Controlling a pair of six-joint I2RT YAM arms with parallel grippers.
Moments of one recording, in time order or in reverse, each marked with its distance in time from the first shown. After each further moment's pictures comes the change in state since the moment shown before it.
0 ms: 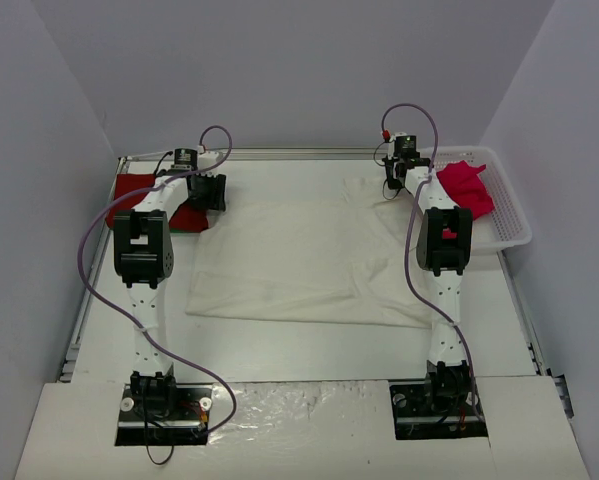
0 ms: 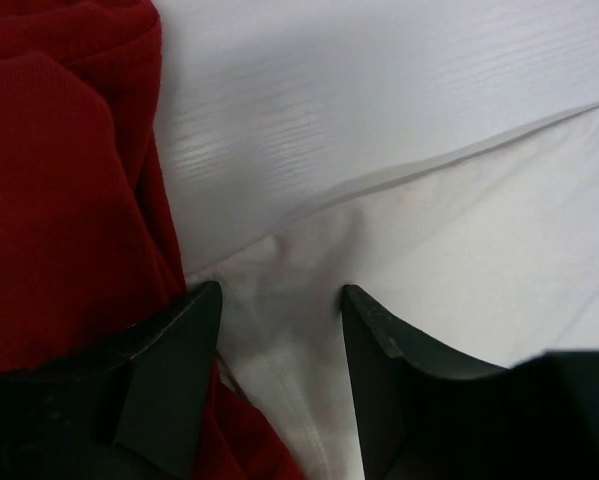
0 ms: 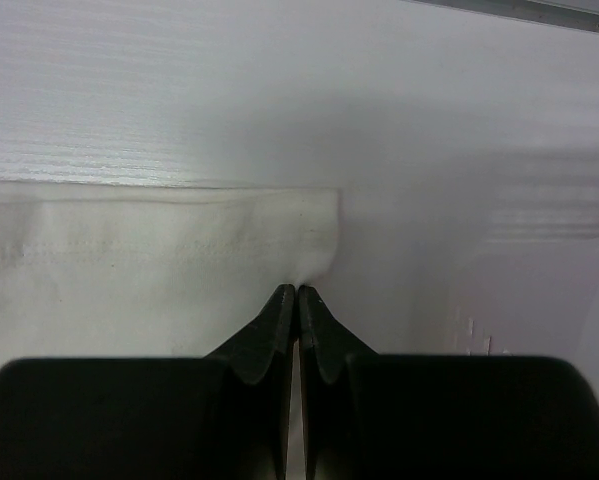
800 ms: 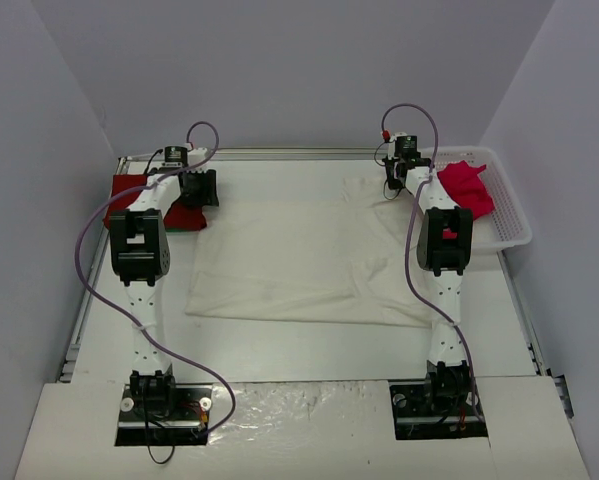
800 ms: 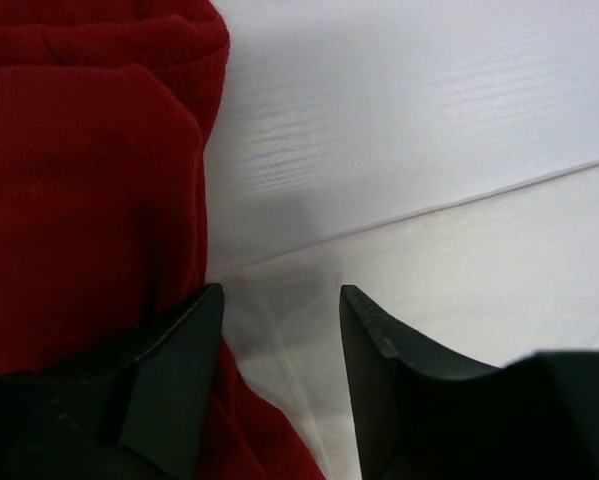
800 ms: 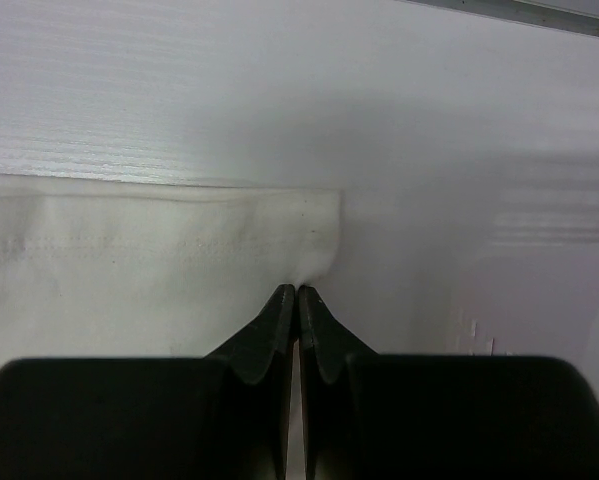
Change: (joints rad) left arm 0.050 0.043 0.064 -0.008 0.015 -0.067; right arm -0.004 0.000 0.000 0.000 -0.015 -0.014
